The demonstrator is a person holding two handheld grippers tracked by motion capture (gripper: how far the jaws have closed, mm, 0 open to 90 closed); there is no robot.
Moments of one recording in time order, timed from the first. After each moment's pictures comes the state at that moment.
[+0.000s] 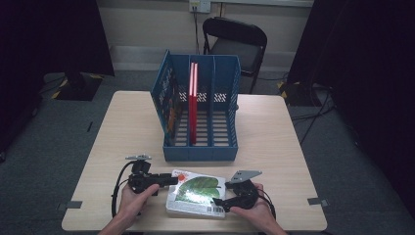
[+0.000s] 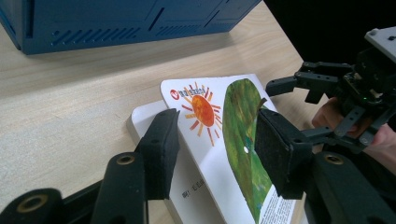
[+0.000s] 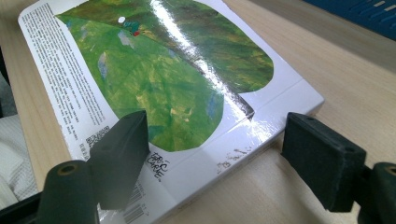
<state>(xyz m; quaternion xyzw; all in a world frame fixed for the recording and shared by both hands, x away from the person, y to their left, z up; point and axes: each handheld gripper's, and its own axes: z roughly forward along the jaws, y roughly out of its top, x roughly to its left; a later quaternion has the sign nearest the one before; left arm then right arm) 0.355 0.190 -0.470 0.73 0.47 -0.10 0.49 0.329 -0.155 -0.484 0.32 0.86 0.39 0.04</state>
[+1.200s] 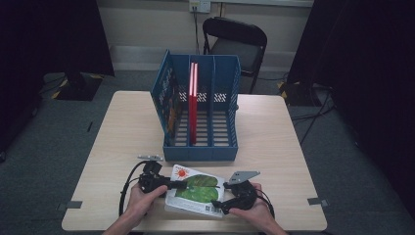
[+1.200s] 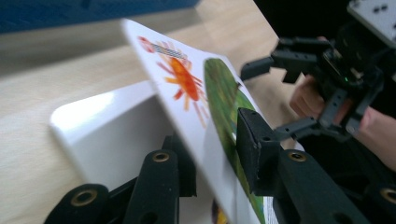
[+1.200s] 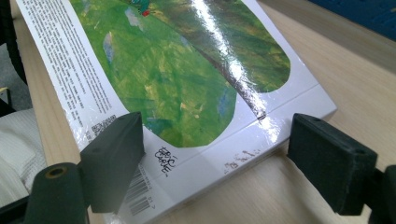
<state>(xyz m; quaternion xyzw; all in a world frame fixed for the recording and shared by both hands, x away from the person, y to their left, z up) 0.360 0.162 -0.475 0.76 0.41 -0.16 0.48 0.328 -0.150 -0.483 0.30 0.87 0.40 0.04</state>
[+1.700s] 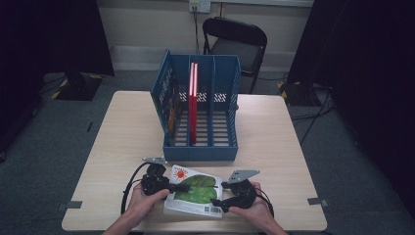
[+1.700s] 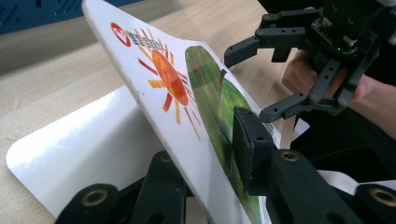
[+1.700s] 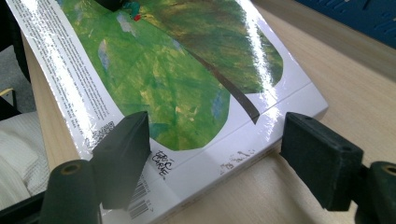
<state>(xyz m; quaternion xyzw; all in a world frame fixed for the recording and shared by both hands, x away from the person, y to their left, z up) 0.354 0.155 -0.469 0.78 0.37 -0.14 0.48 0.331 -0.150 -0.482 0.29 0.86 0.41 0.03</state>
